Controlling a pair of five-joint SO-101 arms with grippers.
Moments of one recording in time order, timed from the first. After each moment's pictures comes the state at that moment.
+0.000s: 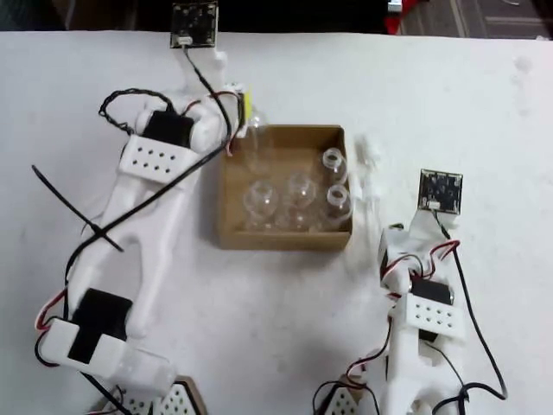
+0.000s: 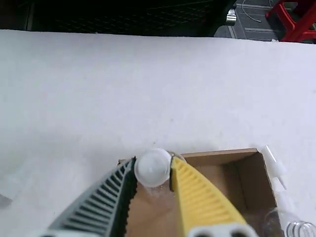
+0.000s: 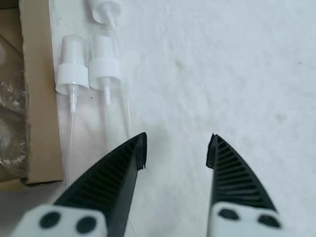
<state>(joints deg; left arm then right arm) 9.4 1.5 -1.2 50.8 15.8 11.7 -48.0 77.3 23.8 7.3</state>
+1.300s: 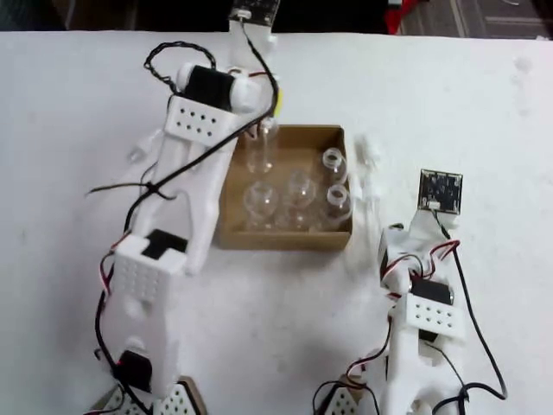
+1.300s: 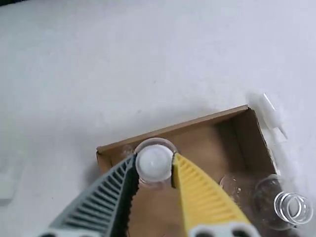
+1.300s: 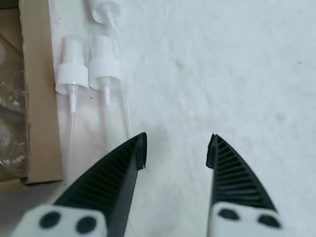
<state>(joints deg) 13.8 38.8 -63.1 89.2 9.0 11.7 -48.0 77.3 23.8 7.3</state>
